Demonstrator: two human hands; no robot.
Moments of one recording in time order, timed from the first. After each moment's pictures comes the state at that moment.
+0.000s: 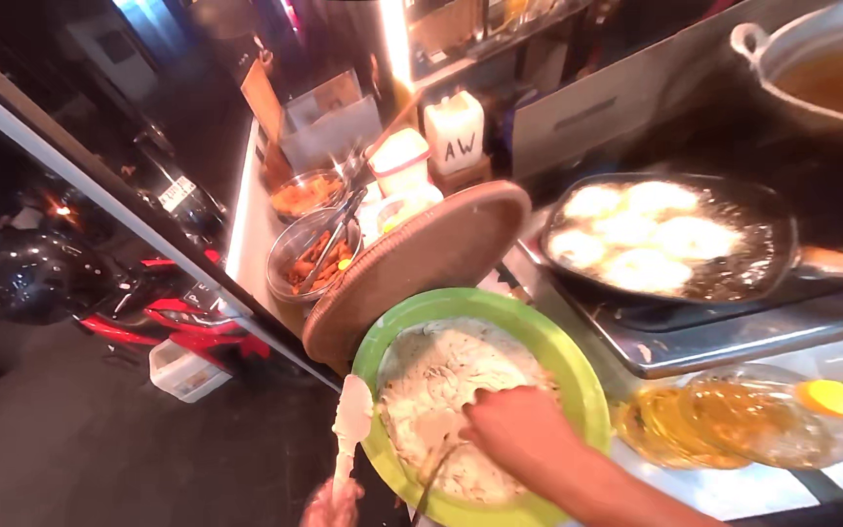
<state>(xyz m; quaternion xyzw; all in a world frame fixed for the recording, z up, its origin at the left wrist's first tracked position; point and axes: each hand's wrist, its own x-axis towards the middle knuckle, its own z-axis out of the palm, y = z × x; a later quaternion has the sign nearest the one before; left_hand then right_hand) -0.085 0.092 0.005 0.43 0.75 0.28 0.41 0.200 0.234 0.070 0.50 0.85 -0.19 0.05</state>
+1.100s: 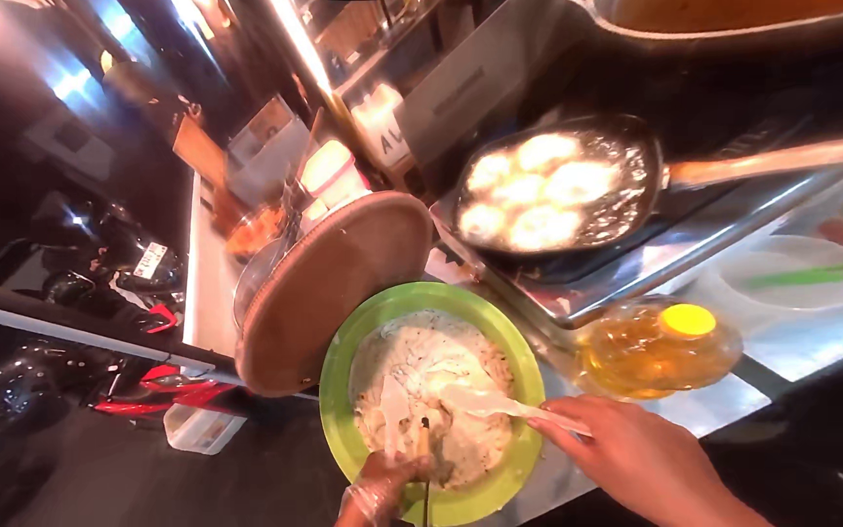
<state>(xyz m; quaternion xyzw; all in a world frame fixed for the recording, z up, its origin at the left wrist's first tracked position) 0.027 0.189 -0.018 0.37 0.74 0.03 0.55 0.355 0.161 -0.033 0.70 0.65 -0.23 -0.18</state>
